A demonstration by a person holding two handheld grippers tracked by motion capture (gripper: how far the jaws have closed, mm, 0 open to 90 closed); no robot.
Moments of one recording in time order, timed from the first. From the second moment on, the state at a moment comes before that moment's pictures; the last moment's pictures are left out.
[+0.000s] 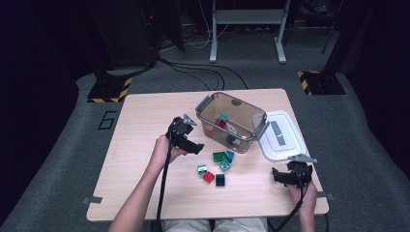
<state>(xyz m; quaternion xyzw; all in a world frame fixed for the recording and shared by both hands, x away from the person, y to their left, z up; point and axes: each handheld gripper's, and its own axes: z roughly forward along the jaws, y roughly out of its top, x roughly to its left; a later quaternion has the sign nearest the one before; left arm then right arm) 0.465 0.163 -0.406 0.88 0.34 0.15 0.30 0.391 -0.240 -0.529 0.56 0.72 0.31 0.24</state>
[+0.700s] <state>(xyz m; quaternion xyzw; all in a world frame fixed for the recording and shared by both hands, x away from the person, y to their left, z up) 0.434 0.150 -0.486 0.90 0.32 0.10 0.28 0.391 -0.240 -0.529 0.56 0.72 0.31 0.24</state>
